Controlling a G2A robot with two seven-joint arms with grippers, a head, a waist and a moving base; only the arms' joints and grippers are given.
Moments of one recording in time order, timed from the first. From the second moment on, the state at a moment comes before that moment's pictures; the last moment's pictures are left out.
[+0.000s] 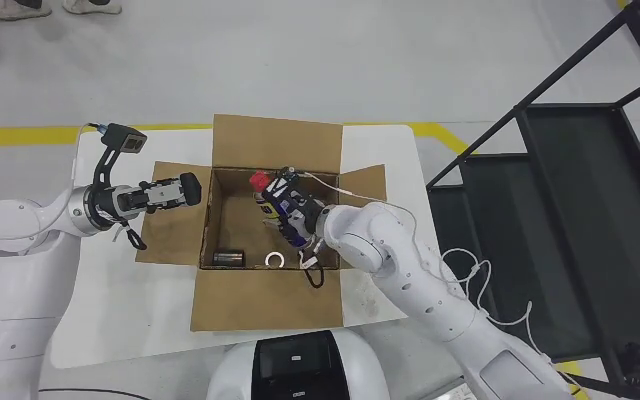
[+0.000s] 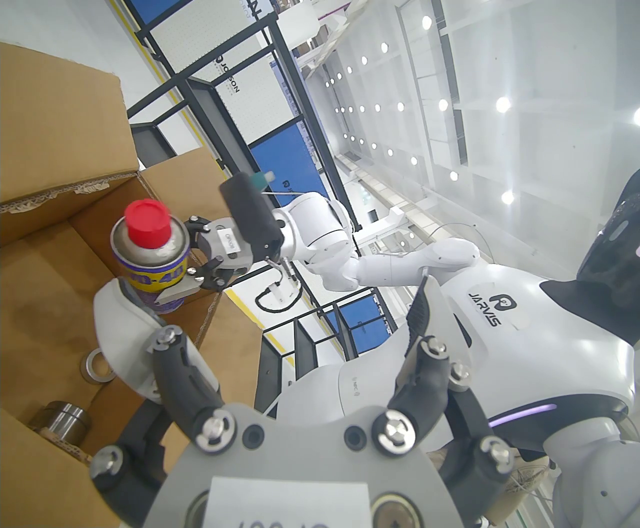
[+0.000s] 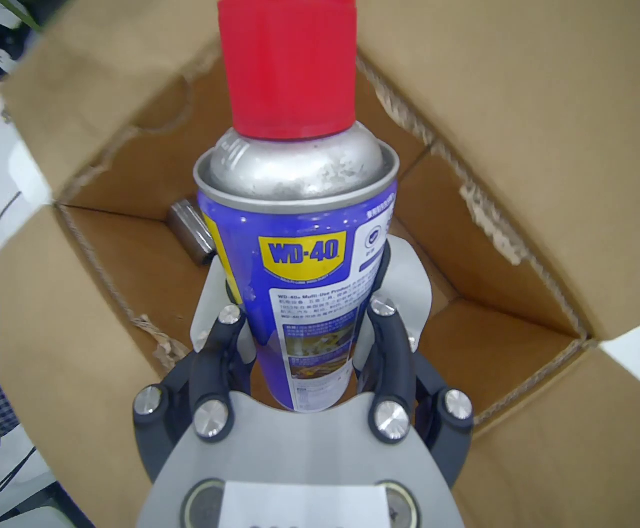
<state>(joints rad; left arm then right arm) 1.02 -0.95 -1.39 -1.42 -0.63 -0.43 -1.39 -1.10 -1.30 0.95 -1.77 -1.10 -0.18 0.80</state>
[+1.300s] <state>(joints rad) 1.02 -0.95 -1.39 -1.42 -0.63 -0.43 -1.39 -1.63 -1.21 1.60 -2.05 -1.05 -0.38 0.09</state>
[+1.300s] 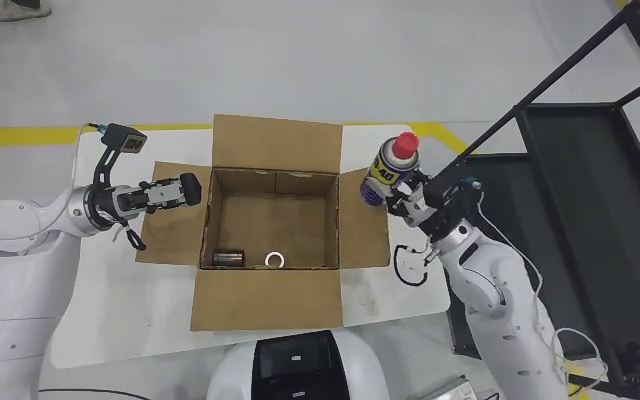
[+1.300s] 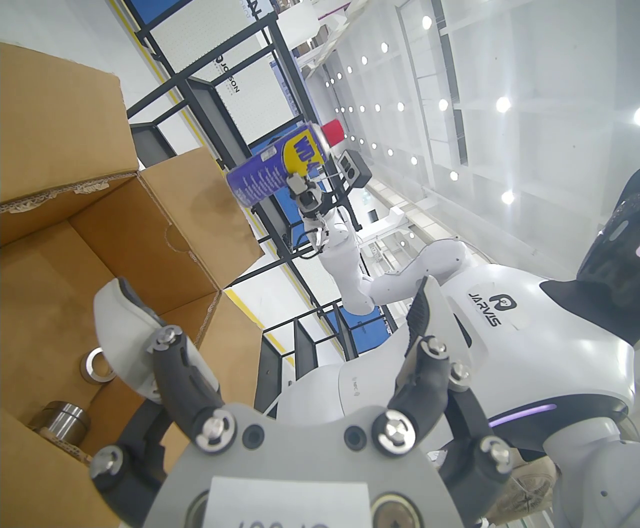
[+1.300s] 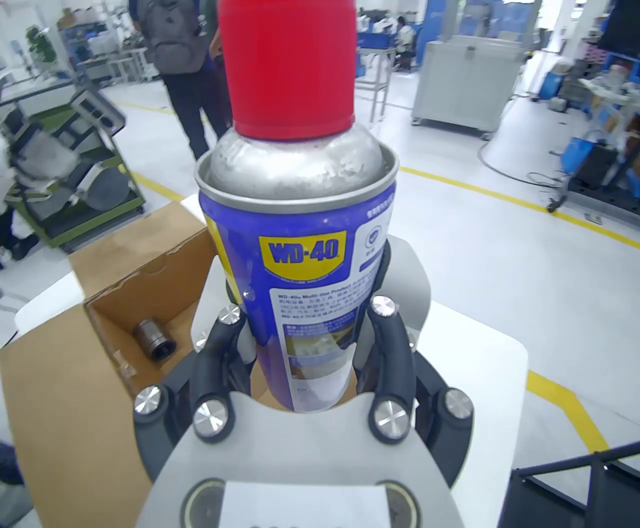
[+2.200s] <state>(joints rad) 1.02 -0.95 -1.39 -1.42 -0.63 -0.43 -1.39 -1.32 -1.25 1.45 -1.05 -1.29 -0.27 -0.60</state>
